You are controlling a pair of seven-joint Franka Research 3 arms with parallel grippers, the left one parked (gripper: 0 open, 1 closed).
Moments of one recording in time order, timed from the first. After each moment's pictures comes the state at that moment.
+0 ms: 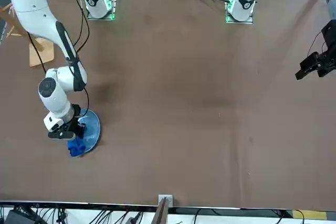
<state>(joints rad) -0.07 0.65 0.07 -1.86 -0.31 2.81 0.26</state>
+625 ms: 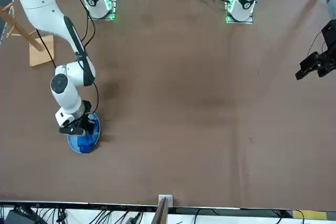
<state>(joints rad) 0.01 0.63 0.07 -1.89 -0.31 2.80 0.39</state>
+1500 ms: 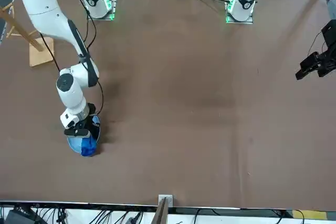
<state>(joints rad) -0.01 0.69 0.08 -1.86 -0.44 2.94 0.42</state>
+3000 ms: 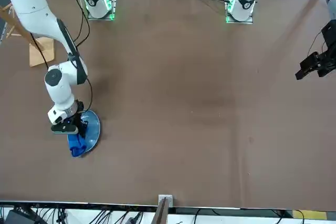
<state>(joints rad) -0.09 0.65 0.07 -1.93 -0.55 3.00 0.48</state>
